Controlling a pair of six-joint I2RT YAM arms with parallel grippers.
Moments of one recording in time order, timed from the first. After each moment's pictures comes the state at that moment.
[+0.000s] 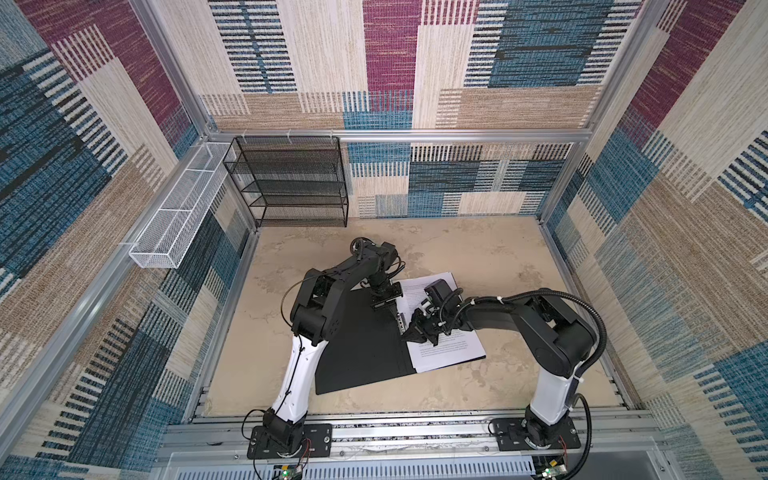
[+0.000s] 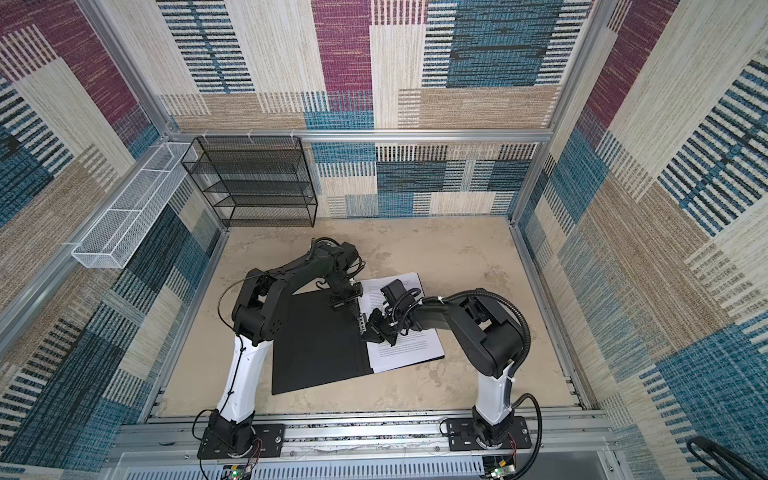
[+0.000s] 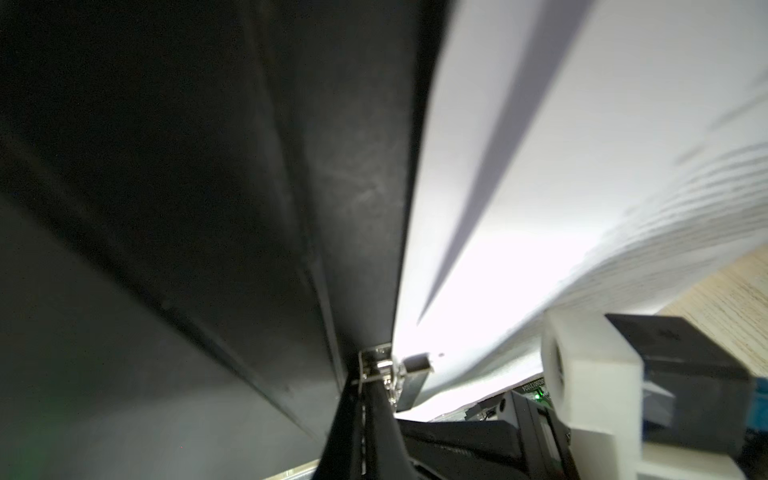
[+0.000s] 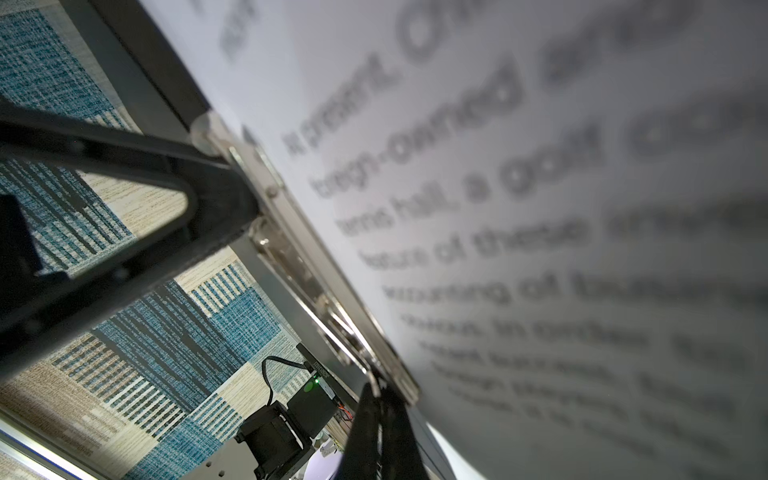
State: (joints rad) left arm -0.52 2.35 1.85 -1.19 0.47 -0.61; right arm 0.62 1.88 0.91 -0.08 -0.69 1.19
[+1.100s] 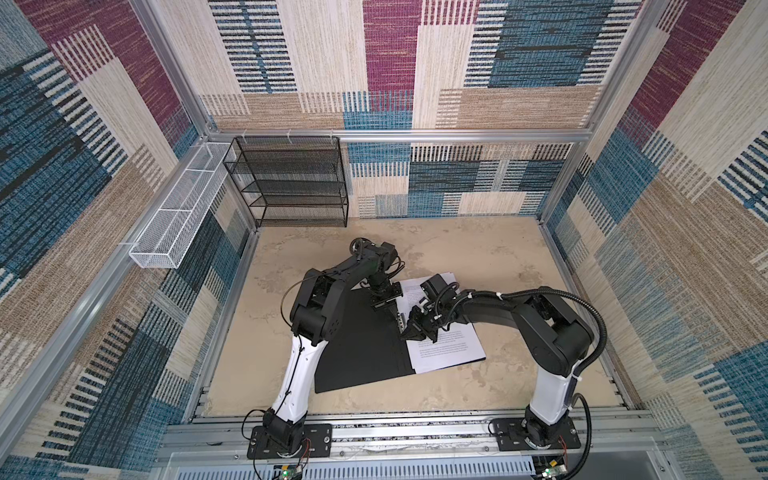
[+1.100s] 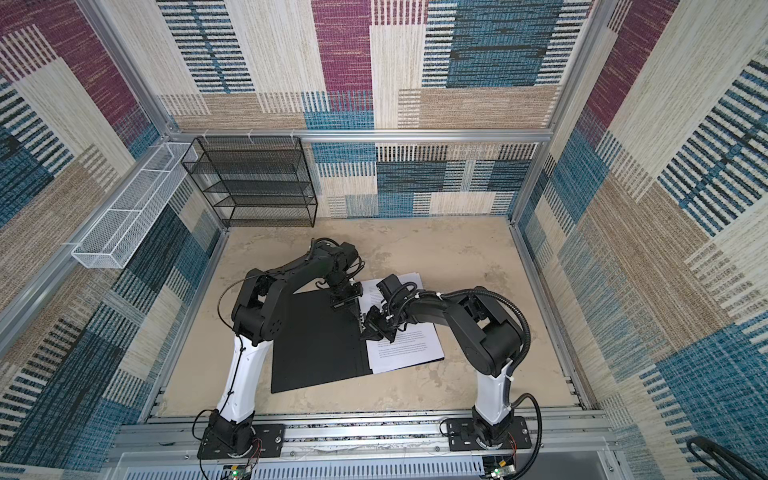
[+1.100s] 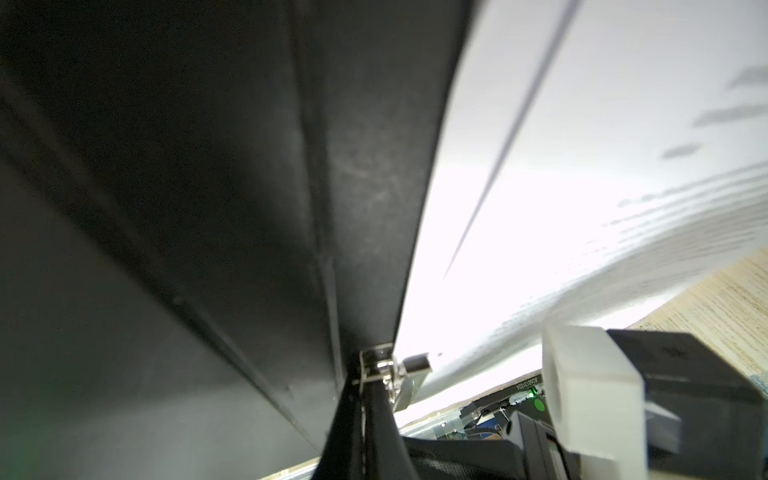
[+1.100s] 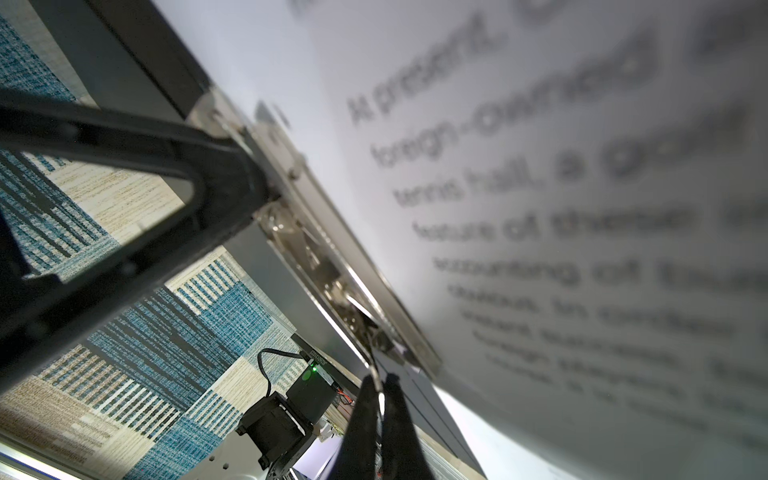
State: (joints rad) left arm -0.51 2.35 1.84 -1.18 0.48 -0.63; right arm 0.63 1.87 1.01 -0.25 -0.68 1.16
